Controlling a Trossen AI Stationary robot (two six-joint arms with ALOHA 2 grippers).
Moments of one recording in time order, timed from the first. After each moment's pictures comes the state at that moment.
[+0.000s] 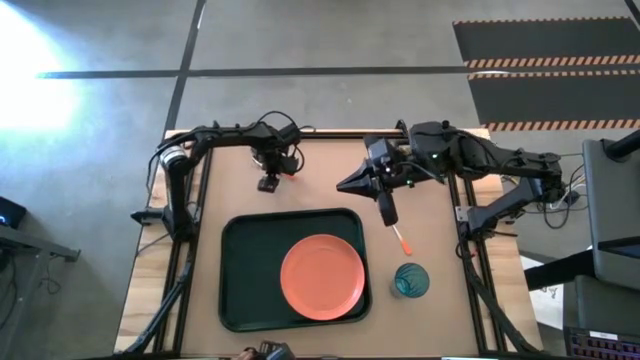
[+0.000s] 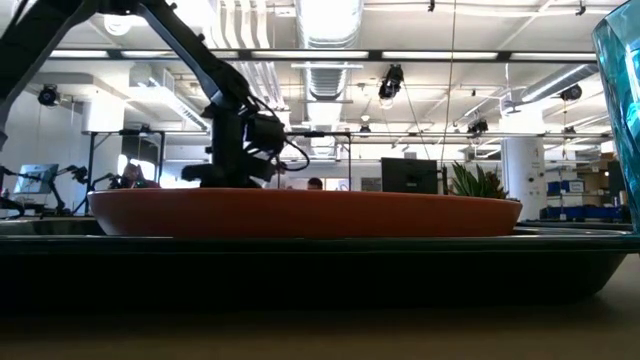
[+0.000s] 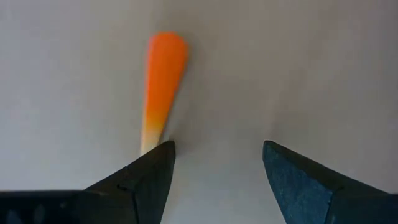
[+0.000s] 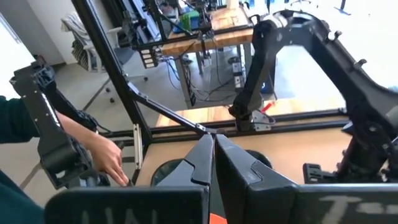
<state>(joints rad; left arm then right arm) 0.65 1.94 1.27 -0.87 0.08 0.84 0.04 1.34 1.74 -0.54 -0.16 0.18</state>
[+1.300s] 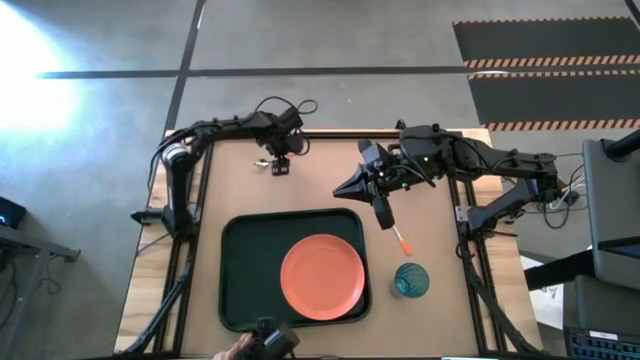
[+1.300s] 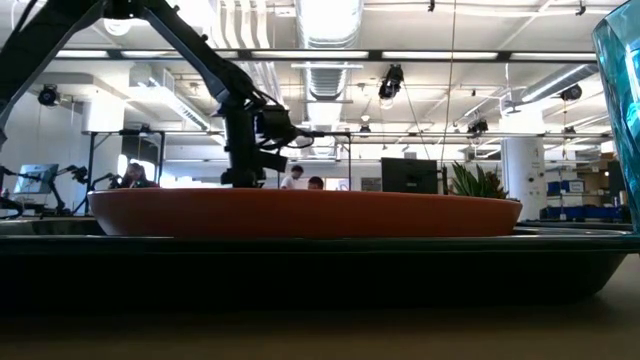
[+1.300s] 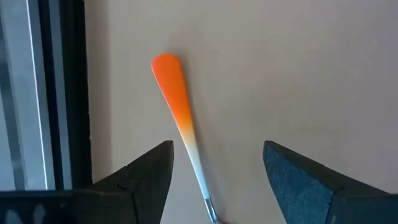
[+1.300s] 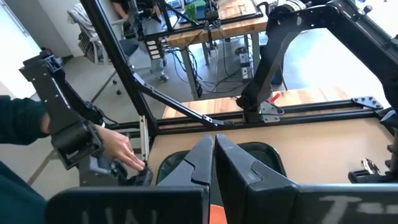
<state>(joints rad) 0.71 1.95 1.38 -0.74 -0.05 0.63 0.04 1.36 1.74 -0.55 -0.19 0.19</state>
